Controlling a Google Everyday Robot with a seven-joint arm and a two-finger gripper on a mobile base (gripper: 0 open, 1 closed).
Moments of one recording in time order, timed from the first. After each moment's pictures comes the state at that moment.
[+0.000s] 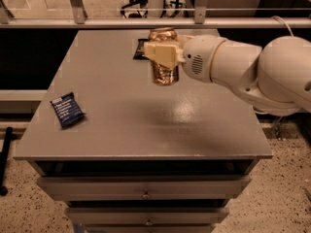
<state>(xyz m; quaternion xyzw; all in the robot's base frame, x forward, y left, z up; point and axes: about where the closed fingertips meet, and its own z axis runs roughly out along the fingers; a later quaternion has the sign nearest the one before) 0.570 -0.025 0.988 -0.24 0.71 0.31 0.59</state>
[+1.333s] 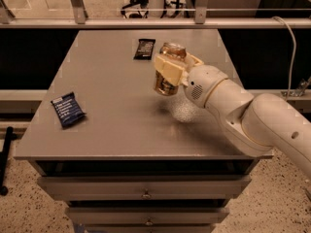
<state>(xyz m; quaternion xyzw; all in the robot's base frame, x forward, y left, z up) 0.585 -0.051 0.944 -0.15 0.64 0.34 0.67</state>
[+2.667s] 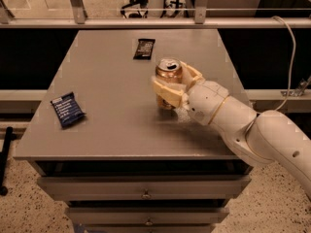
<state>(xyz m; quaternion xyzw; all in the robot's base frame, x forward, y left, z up) 0.548 -0.042 0.921 -0.29 0.57 0.29 0.71</state>
